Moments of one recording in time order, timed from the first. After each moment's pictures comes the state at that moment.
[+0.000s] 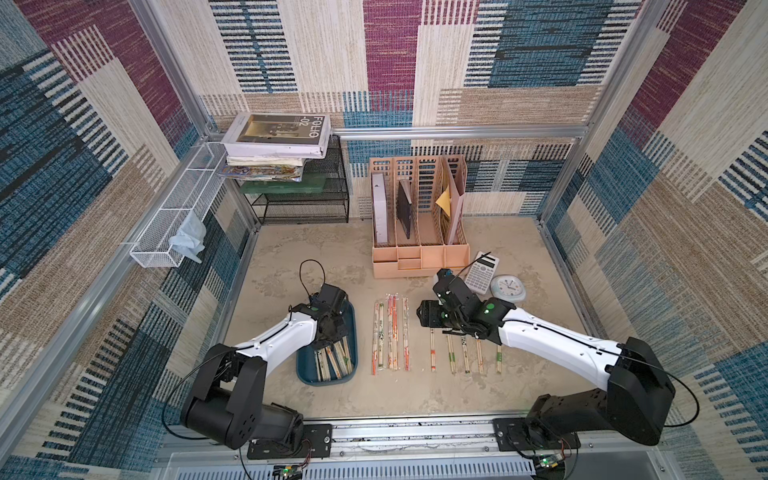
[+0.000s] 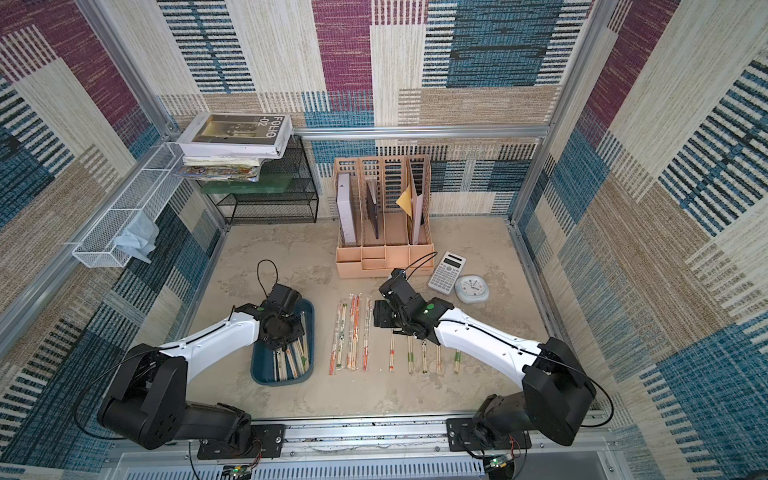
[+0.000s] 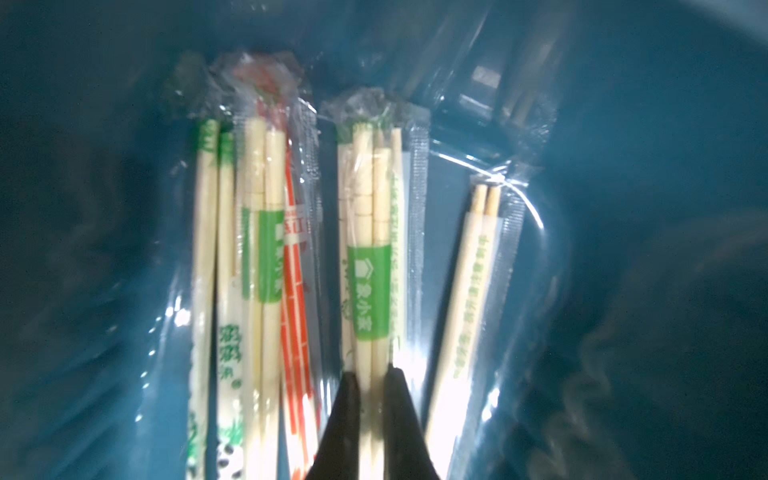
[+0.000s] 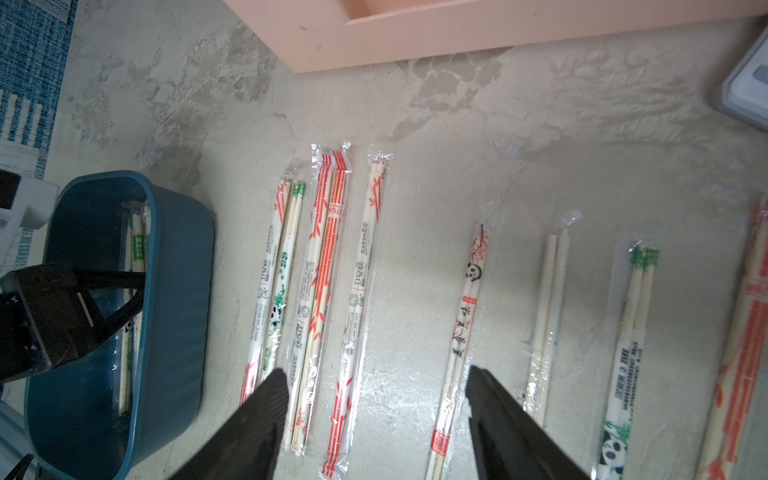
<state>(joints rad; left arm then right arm) -0.34 1.41 0.75 -0.60 -0.10 -0.75 0.81 1.39 0.94 -0.43 0.15 0.68</state>
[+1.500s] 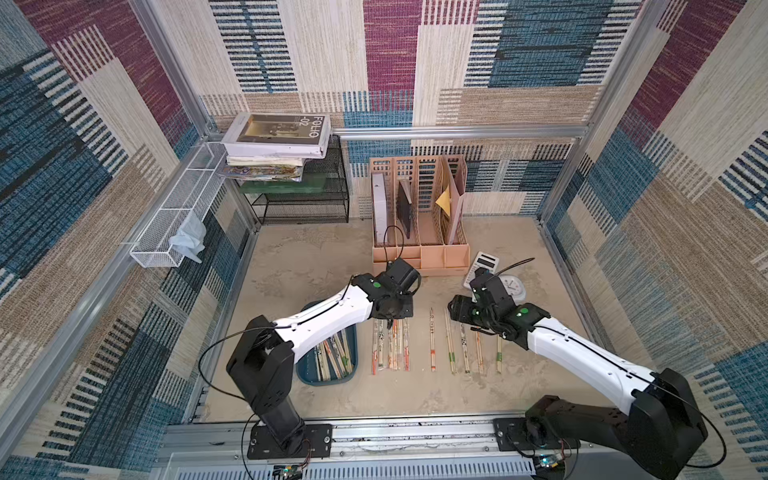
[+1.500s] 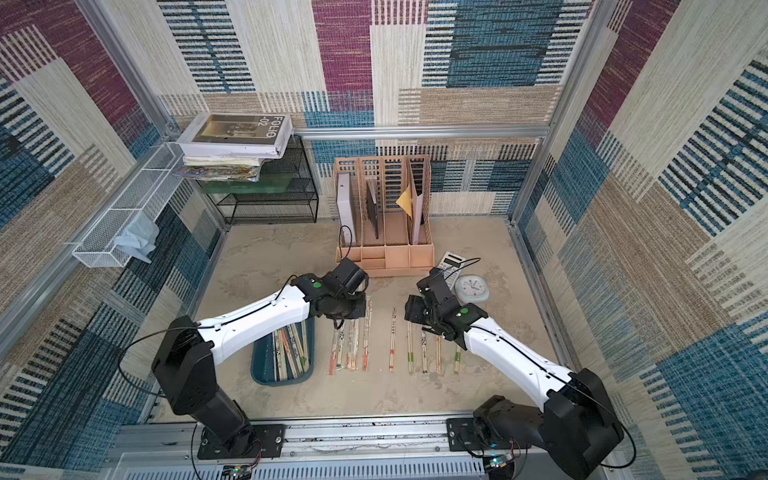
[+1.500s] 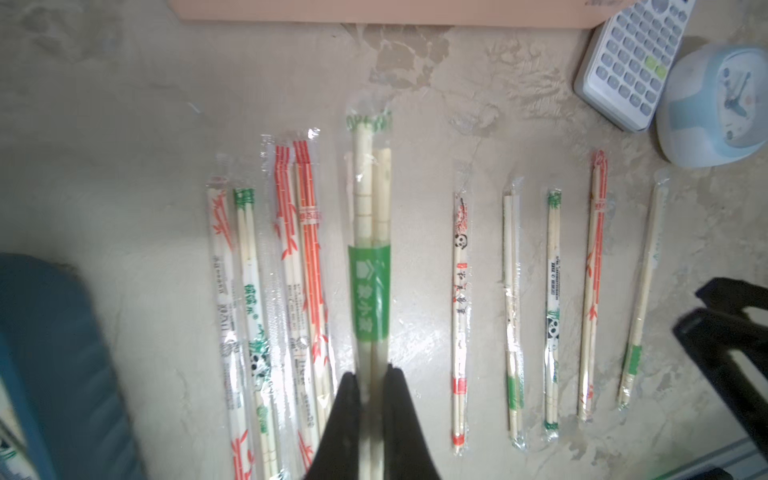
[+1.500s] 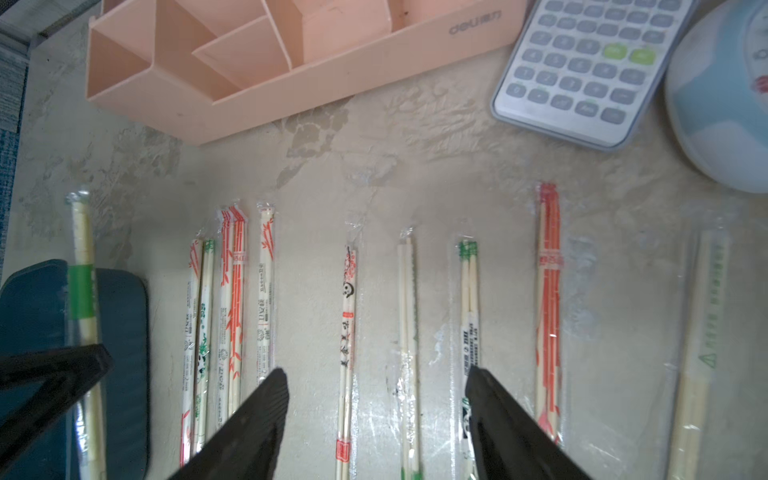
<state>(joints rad) -0.80 1.72 1.35 -0.74 -0.08 -0.73 0.57 1.19 0.77 -0.43 0.12 0.66</state>
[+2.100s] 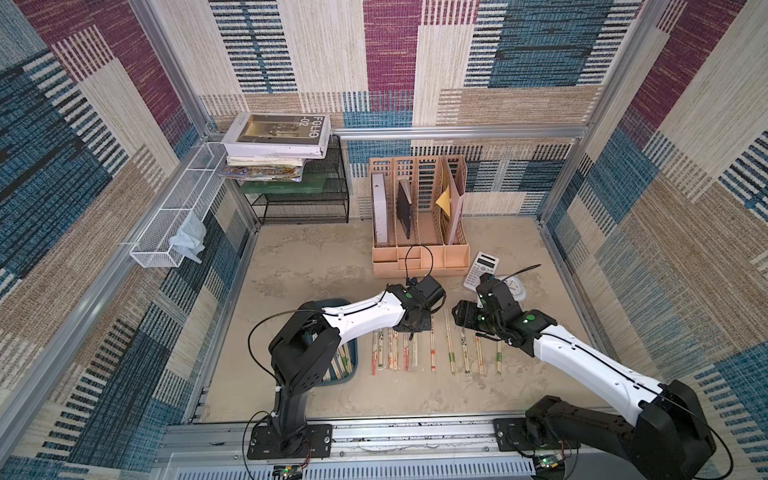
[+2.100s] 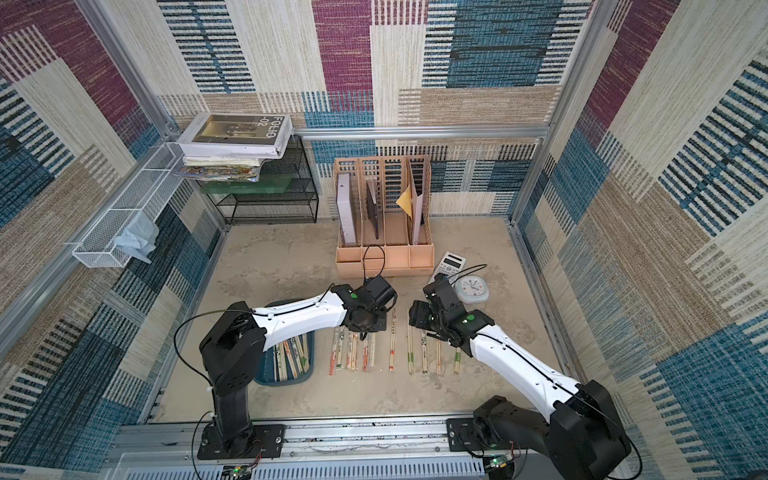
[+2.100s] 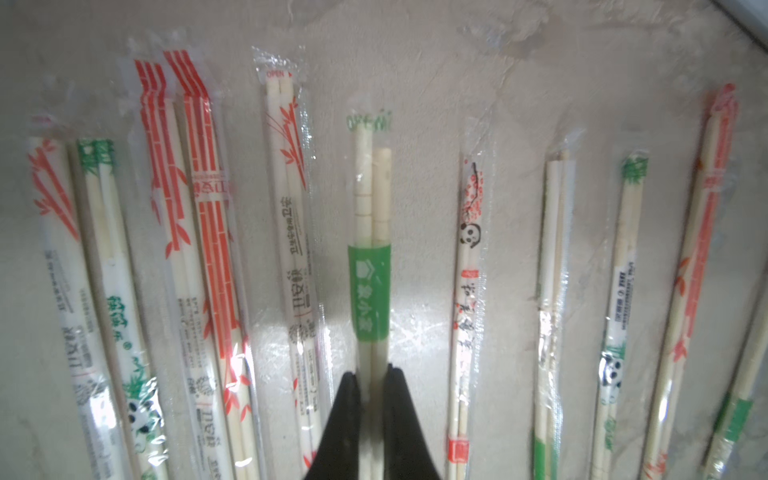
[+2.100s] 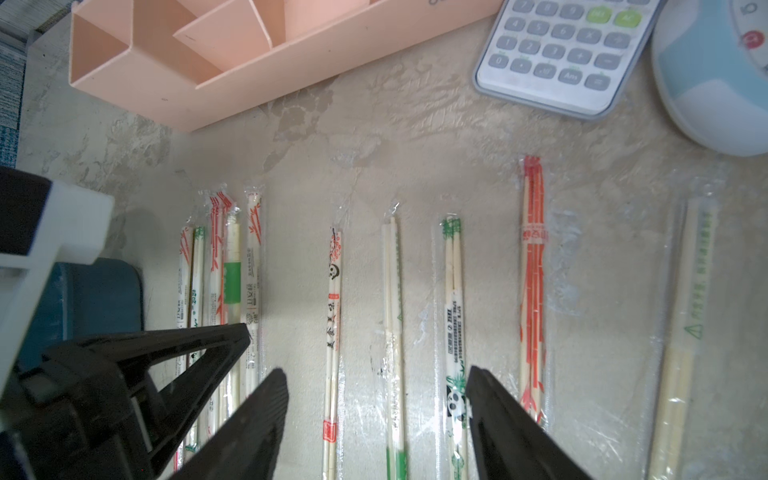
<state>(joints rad) -0.89 1.94 1.41 -0.70 -0.13 -0.83 0.55 1.14 0.72 -0.44 0.09 0.66</state>
